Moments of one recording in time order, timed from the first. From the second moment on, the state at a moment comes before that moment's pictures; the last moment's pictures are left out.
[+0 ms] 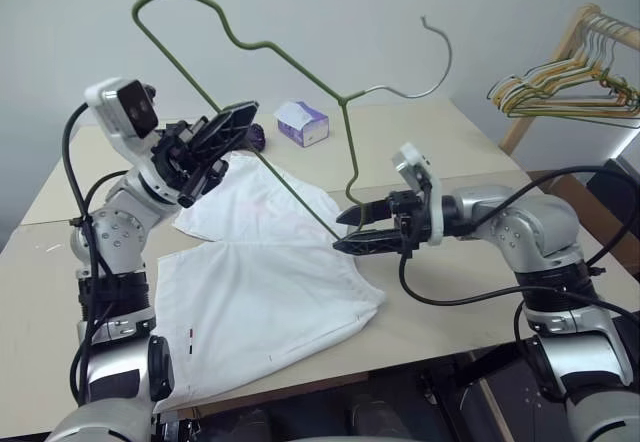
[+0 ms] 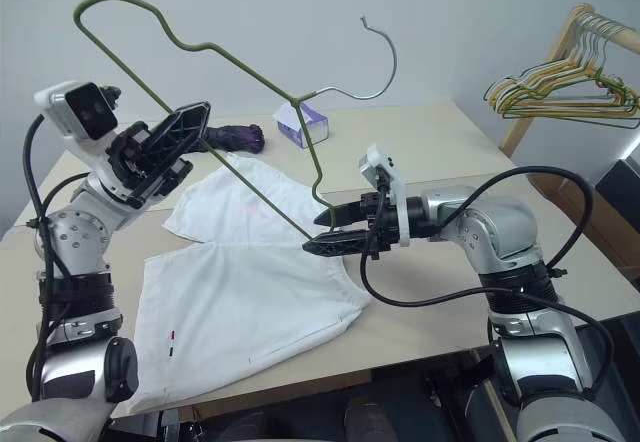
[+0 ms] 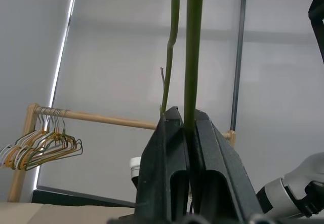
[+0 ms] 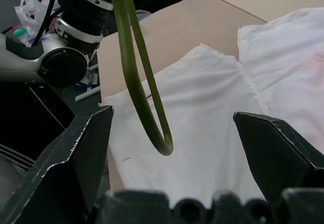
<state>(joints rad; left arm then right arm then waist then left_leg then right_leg) -0.66 0.44 0.32 0.06 -1.10 0.72 -1.18 -0.73 -0.59 0.15 -0.06 0.69 0.99 1.14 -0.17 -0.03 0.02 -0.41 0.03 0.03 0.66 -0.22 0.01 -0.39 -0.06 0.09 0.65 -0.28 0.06</state>
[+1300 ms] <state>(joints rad) -0.47 0.60 0.05 0.12 -0.51 0.45 -1.08 -0.47 -0.74 -0.13 -0.15 0.85 1.22 0.91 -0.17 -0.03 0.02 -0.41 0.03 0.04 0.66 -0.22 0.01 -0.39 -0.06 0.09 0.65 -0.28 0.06</state>
